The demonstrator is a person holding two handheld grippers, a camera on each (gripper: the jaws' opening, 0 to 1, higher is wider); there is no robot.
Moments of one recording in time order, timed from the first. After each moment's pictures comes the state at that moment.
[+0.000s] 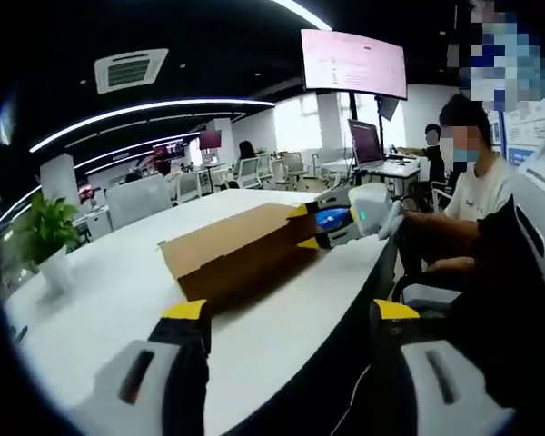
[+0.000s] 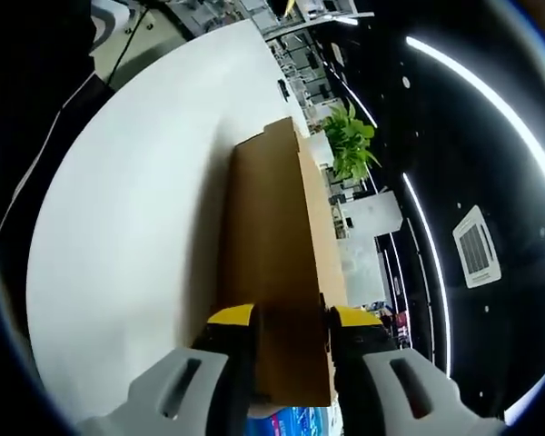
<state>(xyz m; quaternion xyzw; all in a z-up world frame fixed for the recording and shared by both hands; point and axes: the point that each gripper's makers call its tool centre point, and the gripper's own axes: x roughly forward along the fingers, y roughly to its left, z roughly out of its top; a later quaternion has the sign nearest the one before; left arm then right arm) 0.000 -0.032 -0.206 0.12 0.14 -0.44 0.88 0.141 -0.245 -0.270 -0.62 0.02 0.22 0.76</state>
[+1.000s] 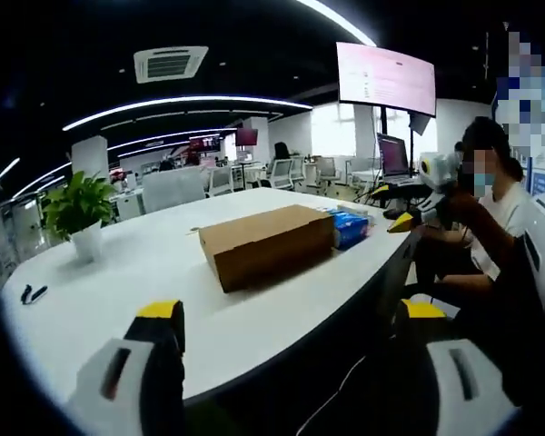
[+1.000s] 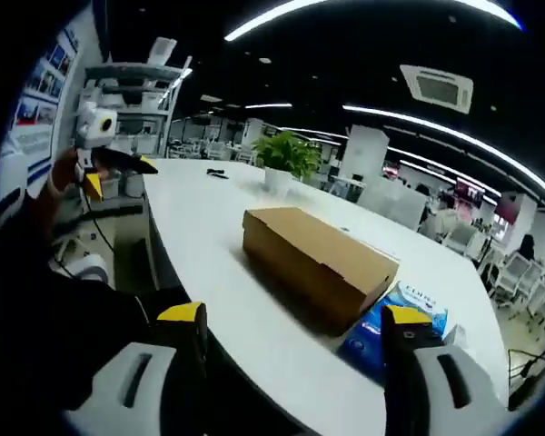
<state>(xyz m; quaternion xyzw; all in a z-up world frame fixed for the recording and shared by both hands) -0.035 0.017 -0.189 0.08 0.14 -0.38 0.91 -0.005 -0.293 -0.199 -0.14 0.15 0.28 0.94</state>
